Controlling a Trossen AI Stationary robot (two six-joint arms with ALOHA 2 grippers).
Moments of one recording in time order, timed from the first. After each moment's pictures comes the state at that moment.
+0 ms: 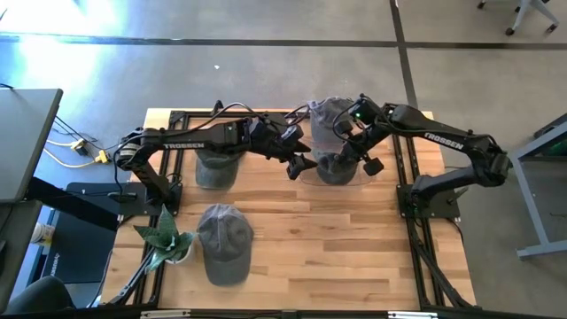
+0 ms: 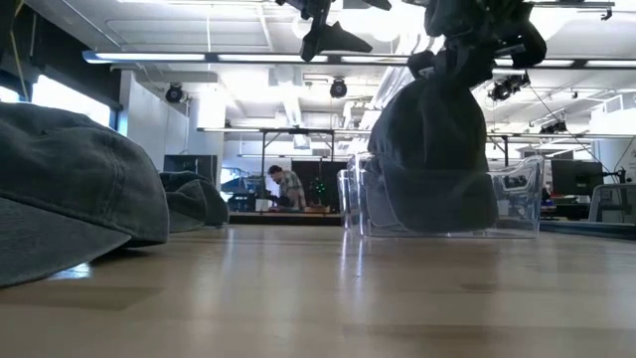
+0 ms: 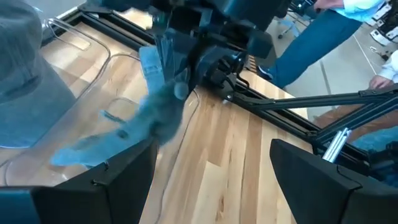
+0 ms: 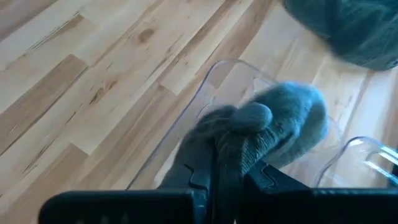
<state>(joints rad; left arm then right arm) 0.14 1.66 1.56 -0.33 0.11 -0.42 -0.55 1.29 1.13 -0.91 -0.54 -1.03</state>
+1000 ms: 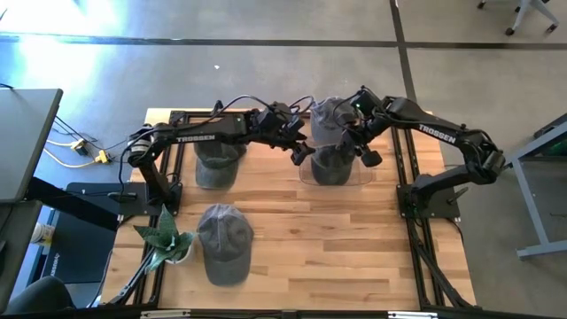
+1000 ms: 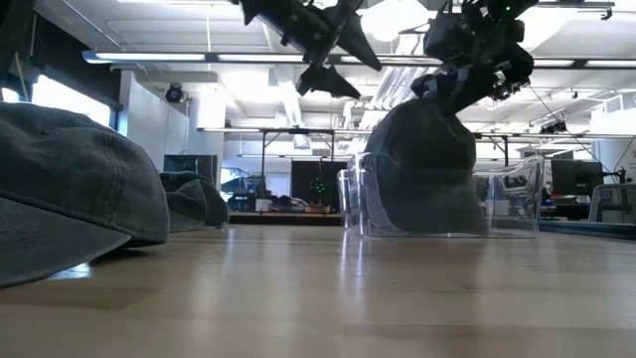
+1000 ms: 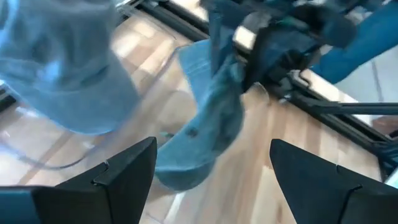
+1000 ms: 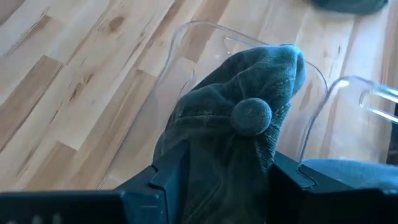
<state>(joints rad) 0.26 1.74 1.56 -0.35 0.08 -0.37 -0.68 1.35 1.13 -0.92 -0.56 -0.99</state>
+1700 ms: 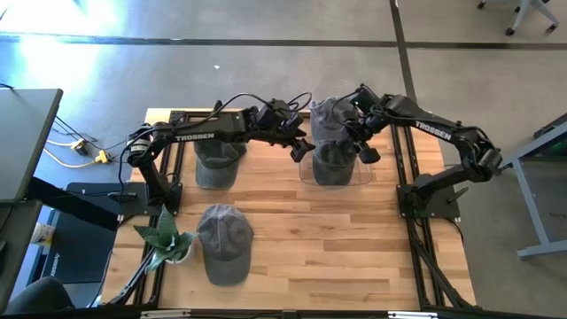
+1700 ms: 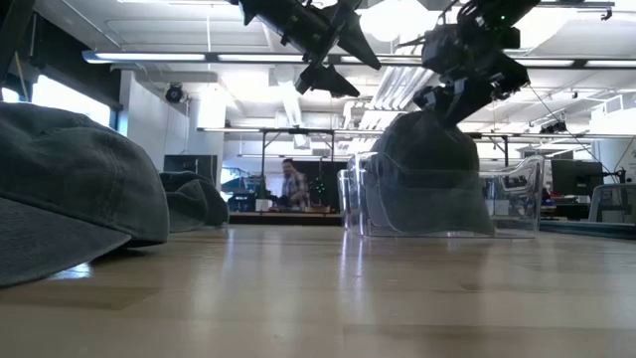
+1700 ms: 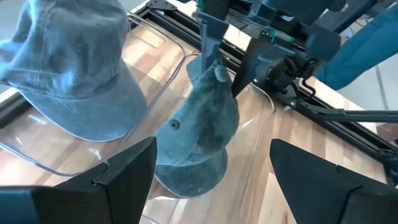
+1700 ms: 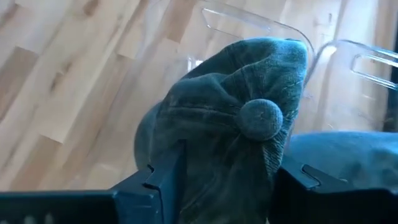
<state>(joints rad) 0.27 1.74 1.56 -0.34 0.07 -0.37 -0.72 1.39 1.13 -0.92 -0.51 -0.97</state>
